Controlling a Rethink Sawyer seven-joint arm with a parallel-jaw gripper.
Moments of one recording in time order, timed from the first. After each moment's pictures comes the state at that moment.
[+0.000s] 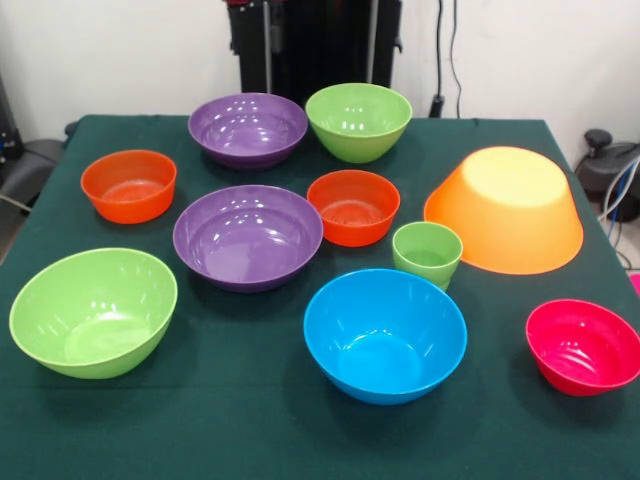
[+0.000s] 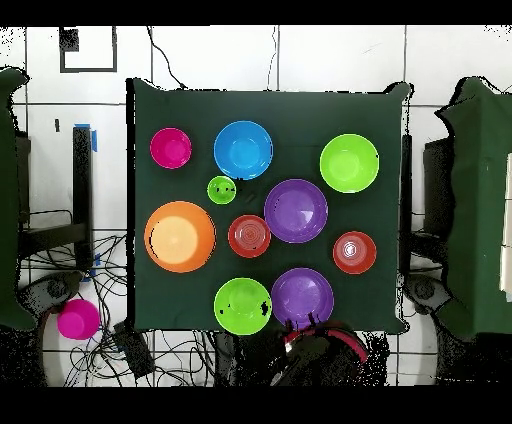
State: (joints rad) arm 0.00 -0.55 -0.54 1.99 -1.54 -0.55 2.77
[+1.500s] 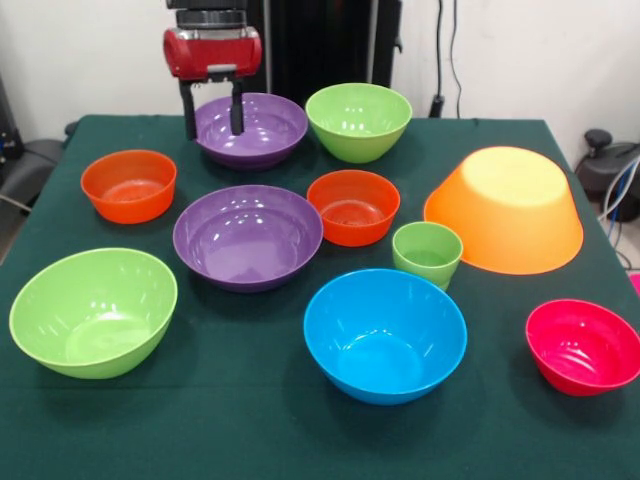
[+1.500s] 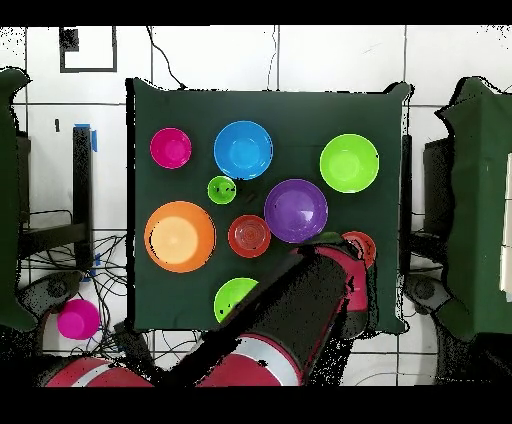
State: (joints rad) arm 0.07 -0.41 -0.54 1.58 -1.66 -0.55 2.87
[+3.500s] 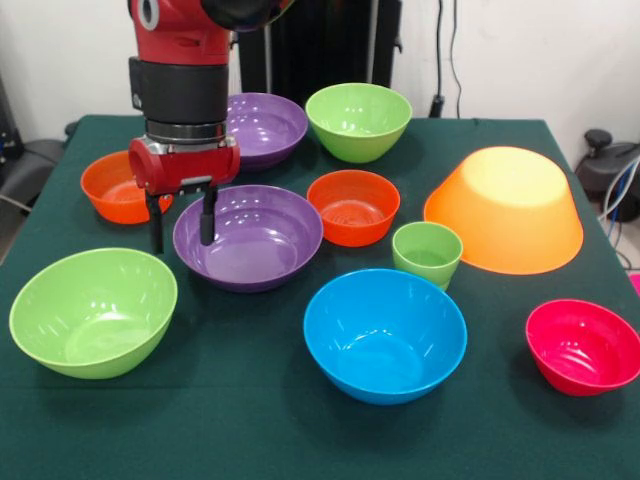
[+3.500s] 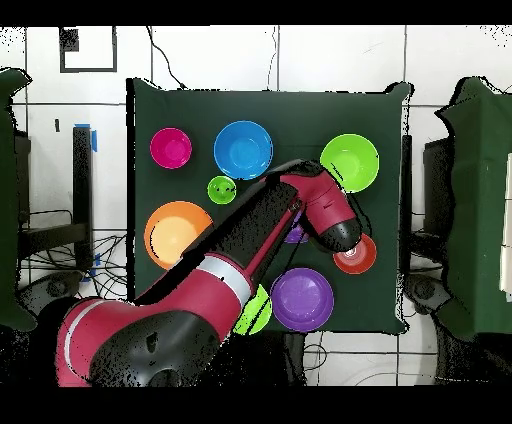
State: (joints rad) arm 0.13 -0.07 -0.67 1.13 -1.78 -0.57 3.20
